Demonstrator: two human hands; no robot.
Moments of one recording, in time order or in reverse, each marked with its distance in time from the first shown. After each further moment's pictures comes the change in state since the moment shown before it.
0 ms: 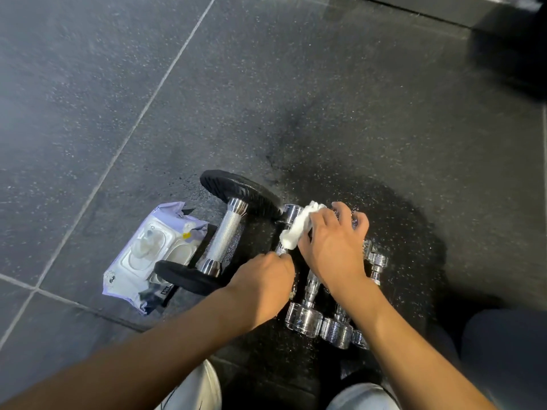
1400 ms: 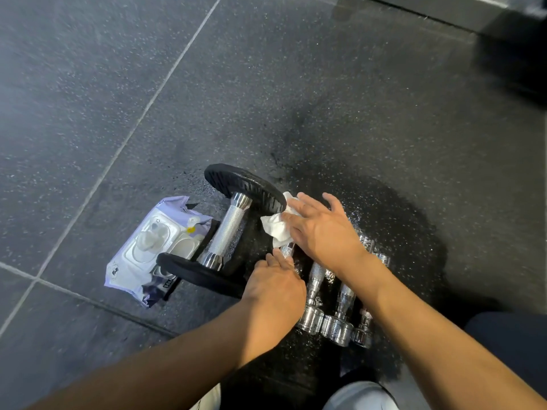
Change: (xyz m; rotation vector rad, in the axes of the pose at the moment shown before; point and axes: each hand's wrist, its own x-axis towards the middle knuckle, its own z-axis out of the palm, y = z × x) left_hand -0.009 0.032 -0.002 0.456 -0.203 0.011; right_hand 0.029 -0.002 -0.011 0.015 -0.244 -0.460
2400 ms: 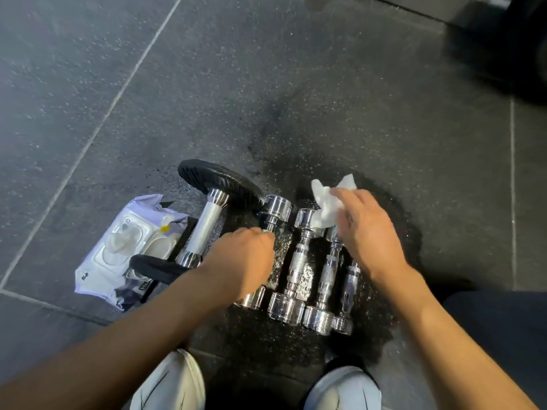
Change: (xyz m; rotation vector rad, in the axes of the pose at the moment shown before) left_hand 0.005 -0.045 -0.005 -0.458 0.347 0.000; right_hand -0.070 0.049 -0.035 0.343 0.241 0.392
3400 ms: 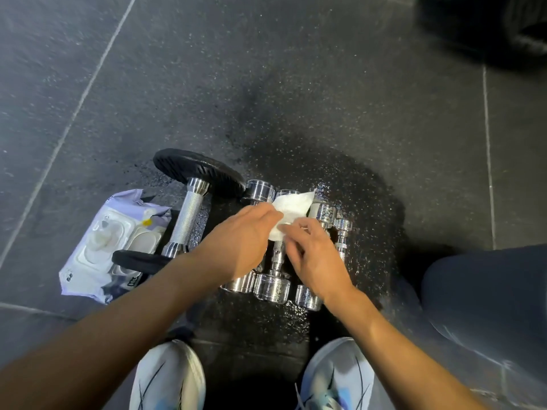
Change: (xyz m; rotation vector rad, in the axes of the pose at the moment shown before) left_hand 0.009 0.006 0.008 -0.148 0.002 0.244; right_hand -0.069 -0.026 0.064 0.229 -0.058 -0.014
